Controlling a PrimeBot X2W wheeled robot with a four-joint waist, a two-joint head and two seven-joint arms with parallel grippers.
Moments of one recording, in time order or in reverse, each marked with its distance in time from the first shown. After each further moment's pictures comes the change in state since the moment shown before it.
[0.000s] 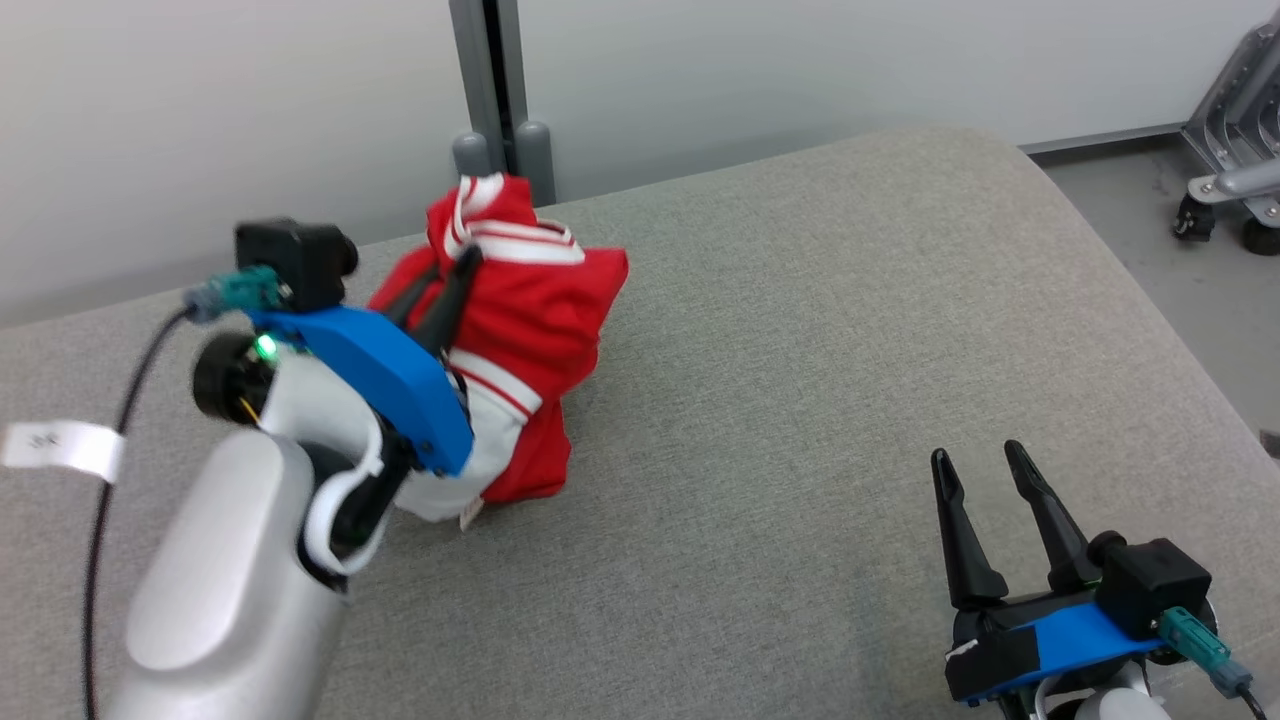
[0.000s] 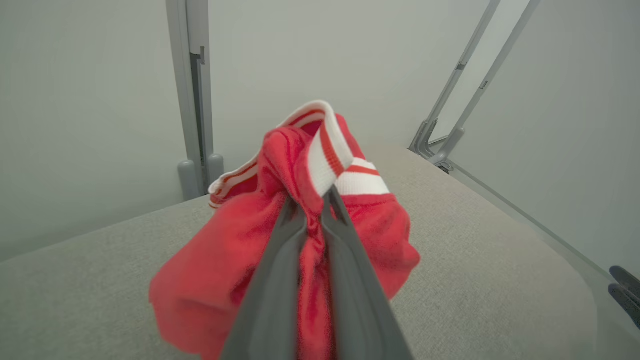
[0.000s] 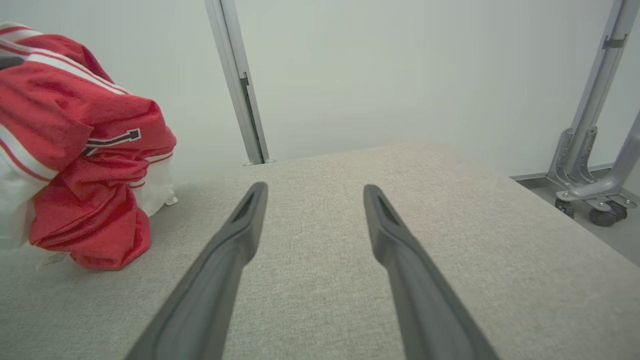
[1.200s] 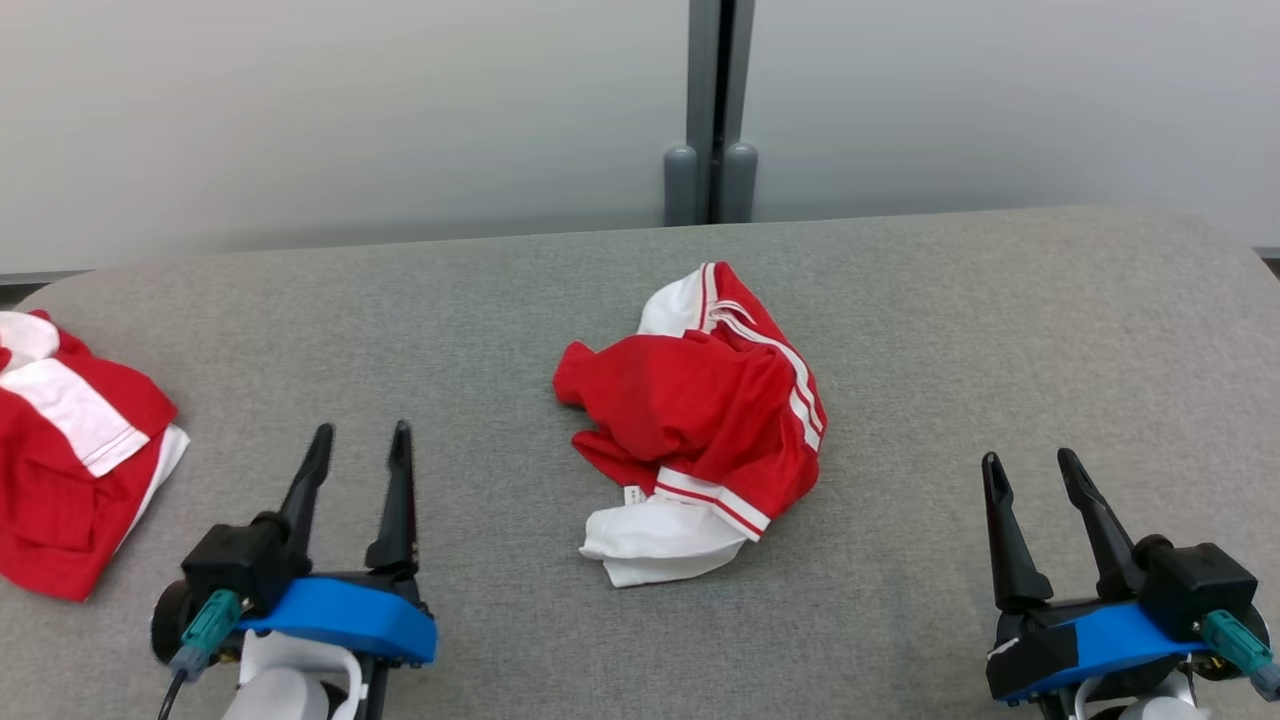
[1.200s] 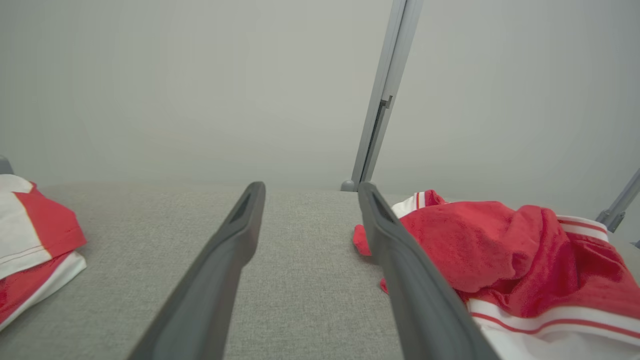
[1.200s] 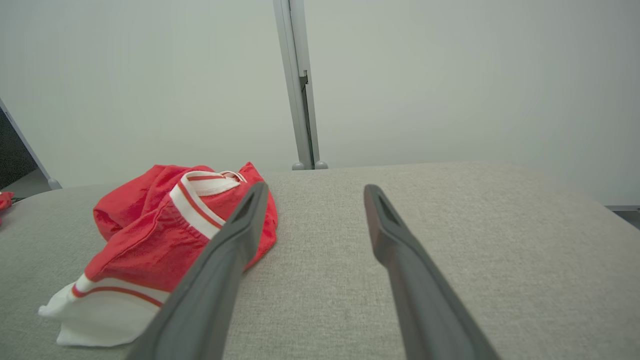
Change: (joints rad) left arm 0.384 -0.041 0.049 0.059 0.159 0.141 -0.601; right arm 0.016 0.000 -0.083 -0.016 -0.024 0.000 0.031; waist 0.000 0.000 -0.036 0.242
